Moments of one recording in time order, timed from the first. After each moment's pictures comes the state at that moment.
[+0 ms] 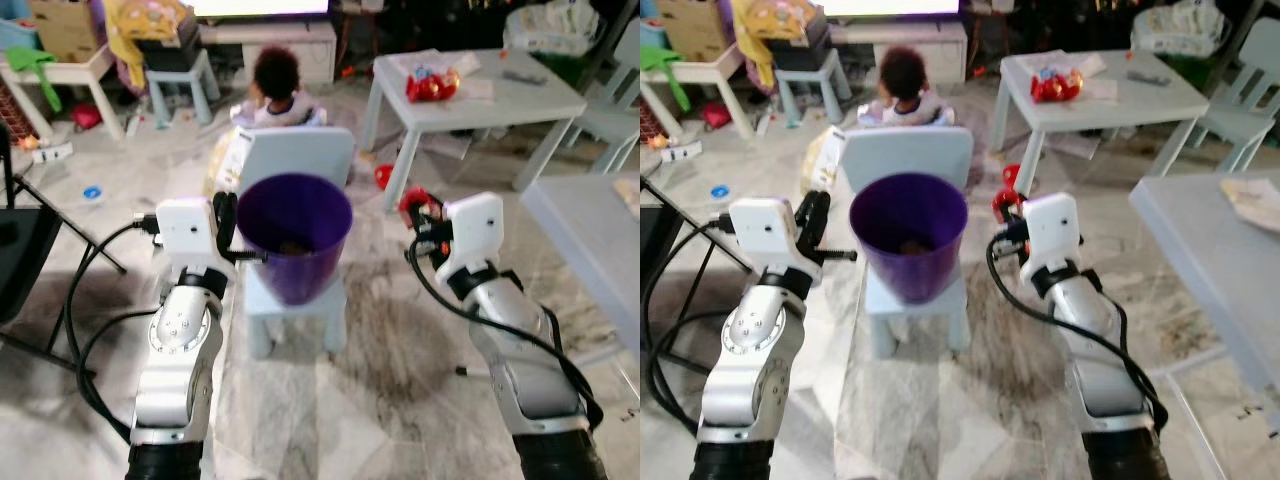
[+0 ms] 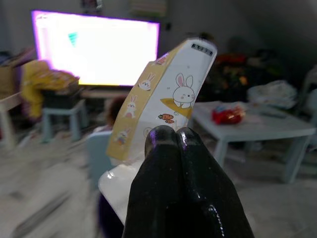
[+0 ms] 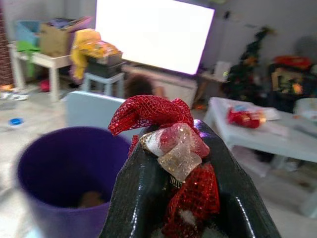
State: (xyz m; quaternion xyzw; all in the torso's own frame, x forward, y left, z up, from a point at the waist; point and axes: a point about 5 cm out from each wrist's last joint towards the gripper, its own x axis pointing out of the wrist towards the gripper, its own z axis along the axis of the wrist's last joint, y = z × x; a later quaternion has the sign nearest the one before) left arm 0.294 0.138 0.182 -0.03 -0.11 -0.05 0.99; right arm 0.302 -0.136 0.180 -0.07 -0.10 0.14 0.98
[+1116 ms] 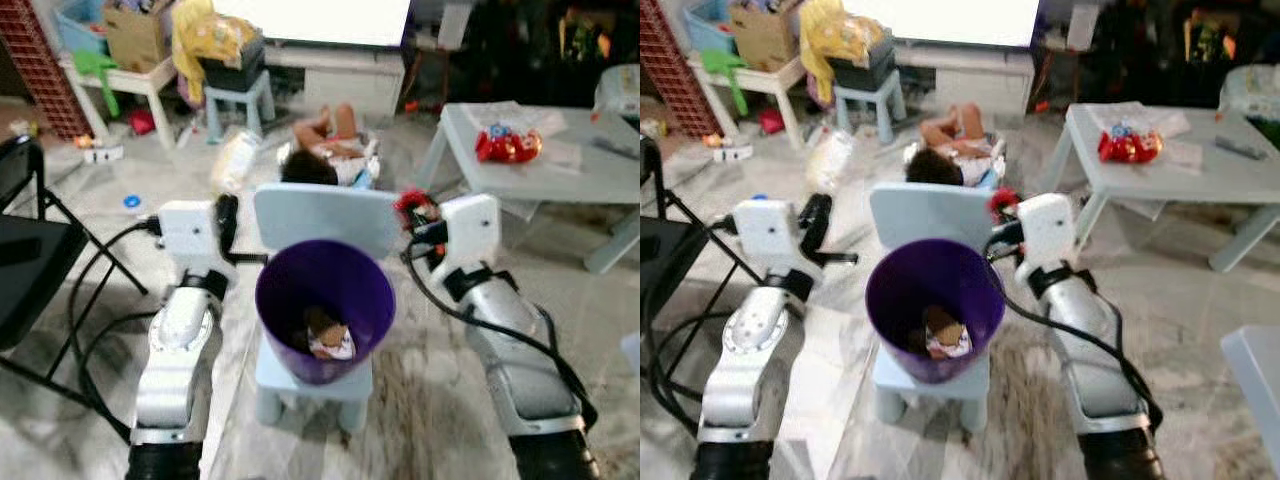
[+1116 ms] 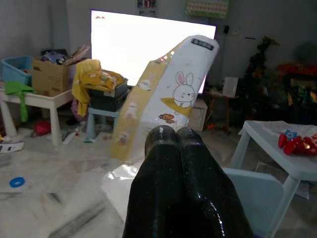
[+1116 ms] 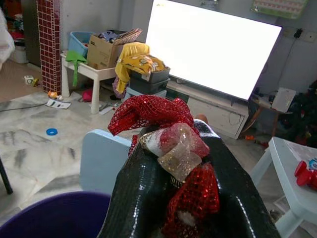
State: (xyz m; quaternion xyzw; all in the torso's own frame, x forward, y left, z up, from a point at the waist) left arm 0.295 0.138 0.176 -0.03 -0.10 -0.05 0.99; right arm 0.302 -0.129 0.178 -0.07 -0.10 0.16 0.98
